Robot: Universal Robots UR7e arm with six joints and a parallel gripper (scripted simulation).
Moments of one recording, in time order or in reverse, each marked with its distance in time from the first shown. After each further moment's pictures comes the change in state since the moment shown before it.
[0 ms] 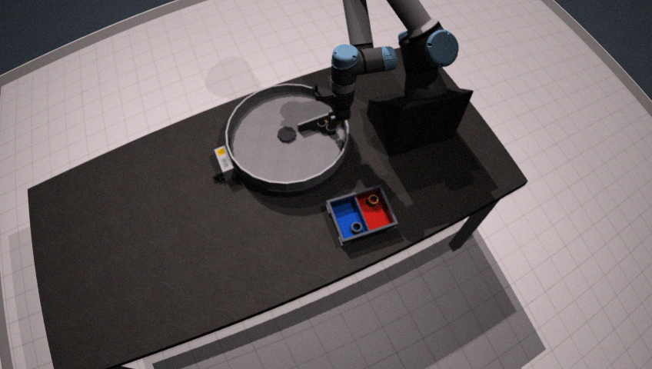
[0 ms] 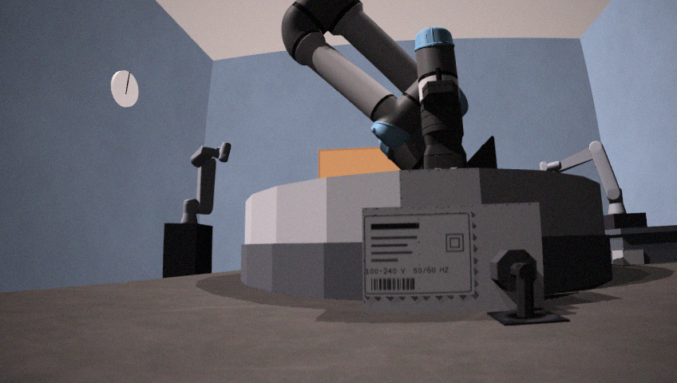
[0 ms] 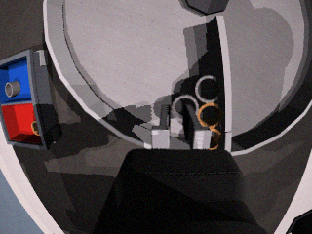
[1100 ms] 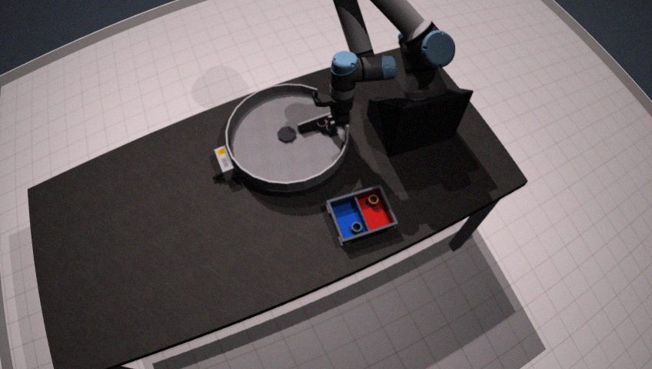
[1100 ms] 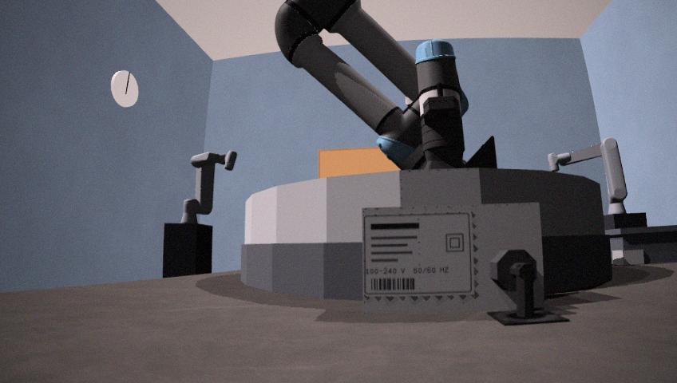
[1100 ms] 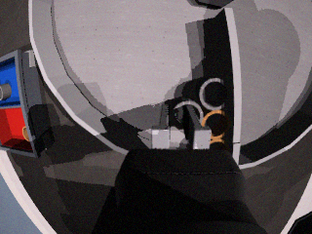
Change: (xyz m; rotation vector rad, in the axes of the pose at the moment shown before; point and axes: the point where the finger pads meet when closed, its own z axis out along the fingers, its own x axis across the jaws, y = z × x) arm 0.001 0.000 0.029 0.002 -0.001 -0.001
